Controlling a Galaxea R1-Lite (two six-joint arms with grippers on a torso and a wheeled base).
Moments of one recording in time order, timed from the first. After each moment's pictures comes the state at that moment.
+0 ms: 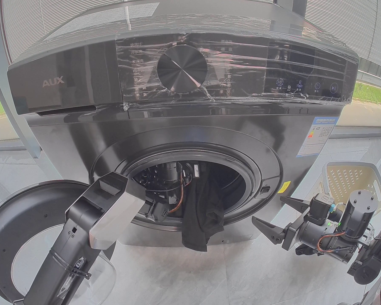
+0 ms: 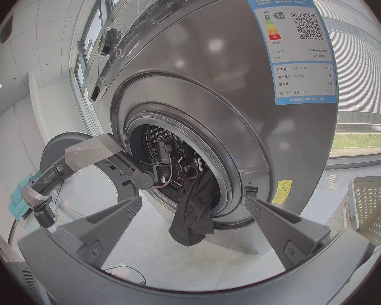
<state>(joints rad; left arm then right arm) -0.50 2.78 -1.84 -0.91 0.18 -0.12 0.59 1.82 -0.12 -1.55 0.05 0.11</state>
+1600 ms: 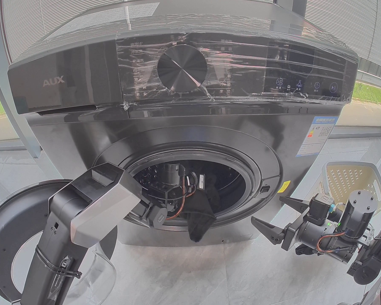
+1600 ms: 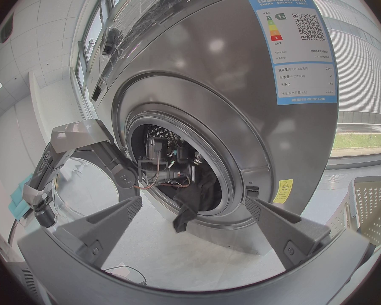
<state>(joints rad) -0.55 2.60 -1.54 -0.91 0.11 -0.08 0.59 1.82 -0.12 -1.55 0.05 0.11</state>
